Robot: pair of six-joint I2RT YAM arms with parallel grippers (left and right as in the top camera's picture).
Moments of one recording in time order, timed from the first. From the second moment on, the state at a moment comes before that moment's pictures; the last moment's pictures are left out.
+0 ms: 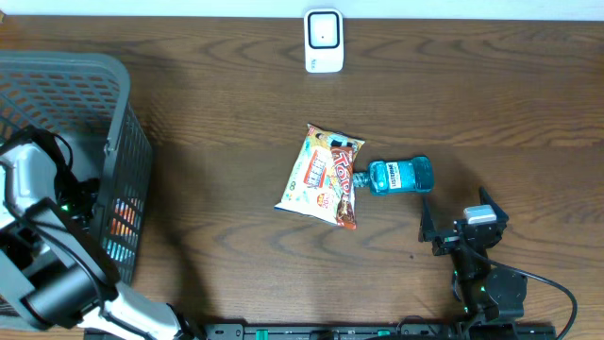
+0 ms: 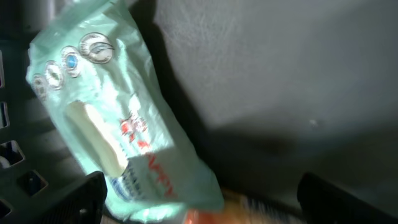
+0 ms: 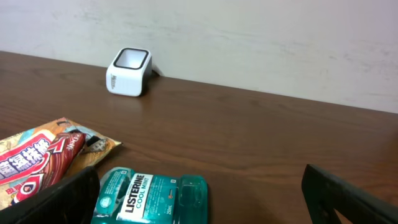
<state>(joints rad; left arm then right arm) 0.62 1.85 1.28 -1.20 -0.16 -1.22 0.07 0.01 0.01 -0.07 -0.07 -0.09</state>
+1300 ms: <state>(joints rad) 0.63 1.34 1.38 -1.24 -0.16 -1.11 0.07 0.01 0.01 -0.07 -0.07 -0.09</state>
